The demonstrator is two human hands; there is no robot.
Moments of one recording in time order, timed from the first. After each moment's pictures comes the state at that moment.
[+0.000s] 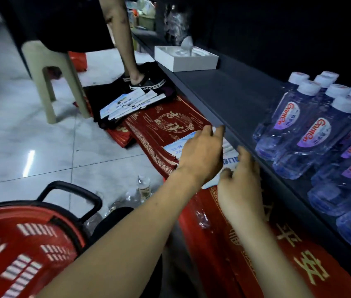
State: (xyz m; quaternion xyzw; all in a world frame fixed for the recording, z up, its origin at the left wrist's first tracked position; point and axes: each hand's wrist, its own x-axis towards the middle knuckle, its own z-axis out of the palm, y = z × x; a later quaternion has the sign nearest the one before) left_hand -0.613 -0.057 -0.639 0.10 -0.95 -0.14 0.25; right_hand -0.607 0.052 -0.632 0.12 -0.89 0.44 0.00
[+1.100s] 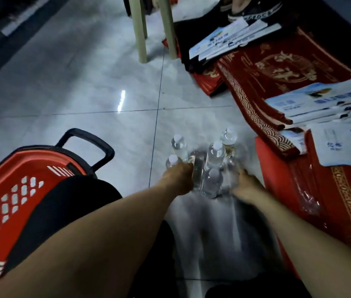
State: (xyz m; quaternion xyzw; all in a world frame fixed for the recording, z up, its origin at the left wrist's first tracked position) left_hand -0.419 -0.209 -0.856 0.41 -0.86 -0.26 -0.13; right_hand -0.576 -0.086 -0.861 0.34 -0.86 0.10 -0.35
